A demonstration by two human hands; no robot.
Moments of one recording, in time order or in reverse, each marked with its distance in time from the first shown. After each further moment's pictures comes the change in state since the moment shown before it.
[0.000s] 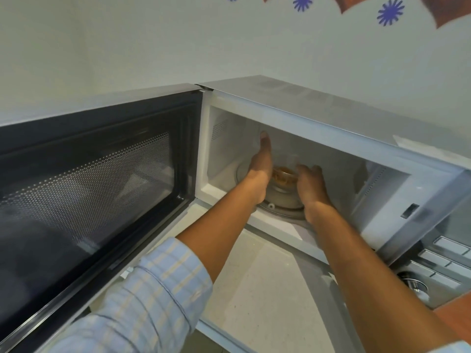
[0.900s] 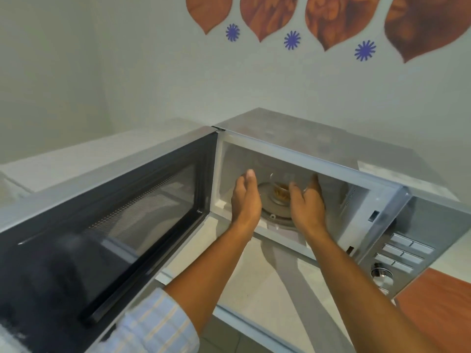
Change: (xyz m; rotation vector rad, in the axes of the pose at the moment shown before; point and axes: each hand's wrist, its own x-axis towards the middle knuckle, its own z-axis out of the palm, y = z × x) left_hand -0.119 0.000 -0.037 0.131 0.239 0.282; right_hand -0.103 -0.034 -0.024 -0.248 0.077 -0.369
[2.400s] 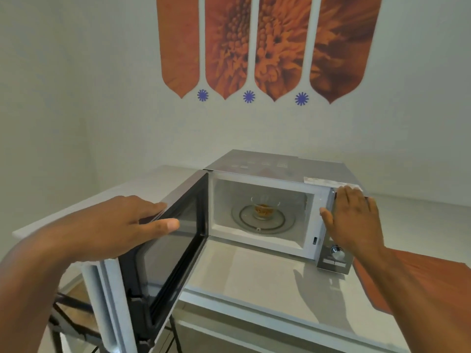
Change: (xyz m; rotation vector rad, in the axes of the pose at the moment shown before) left_hand -0.170 0.239 -0.263 1.344 -0.489 0.302; right_hand -0.093 -0.039 -0.190 -1.009 0.140 -0.161
